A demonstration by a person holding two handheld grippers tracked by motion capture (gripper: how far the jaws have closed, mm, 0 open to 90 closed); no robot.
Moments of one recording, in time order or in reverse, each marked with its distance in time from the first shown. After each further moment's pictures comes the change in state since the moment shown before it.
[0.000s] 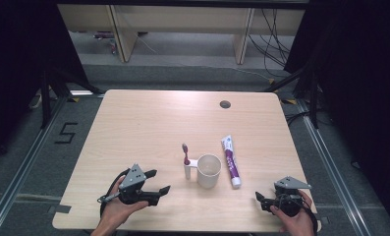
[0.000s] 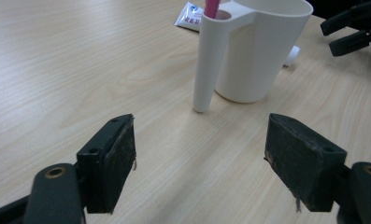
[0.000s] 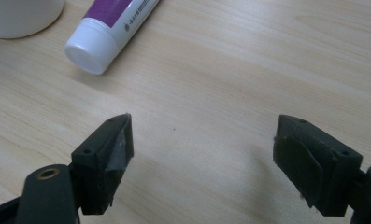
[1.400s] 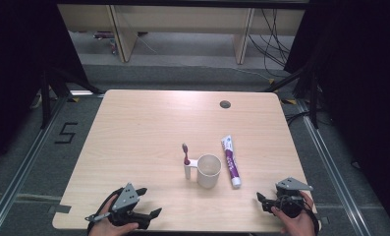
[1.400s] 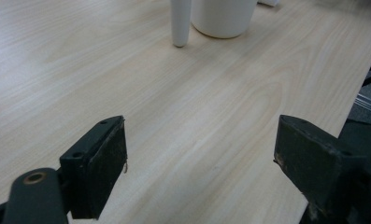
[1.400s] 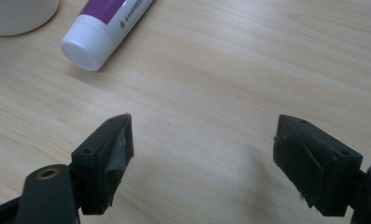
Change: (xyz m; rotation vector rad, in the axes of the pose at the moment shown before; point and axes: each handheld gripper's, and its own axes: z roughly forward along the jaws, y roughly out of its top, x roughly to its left) left arm -0.022 -0.034 -0.031 0.114 0.001 0.039; right arm 0.000 -0.002 -0.004 0.018 -0.022 0.006
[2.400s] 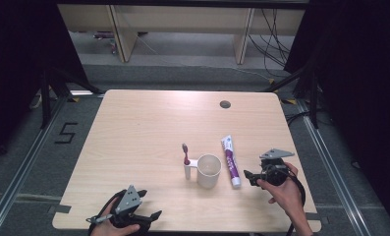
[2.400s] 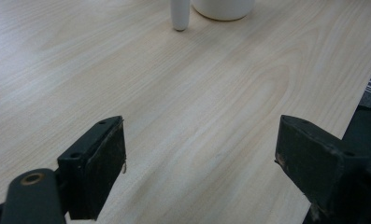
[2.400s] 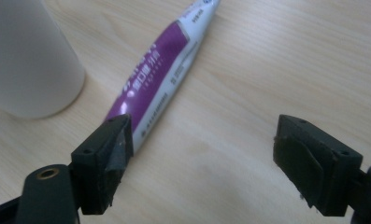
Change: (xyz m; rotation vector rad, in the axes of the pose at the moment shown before) left arm -0.001 -0.004 0.005 0.030 0.016 0.023; right arm 0.008 0.086 0.024 0.060 0.080 -0.027
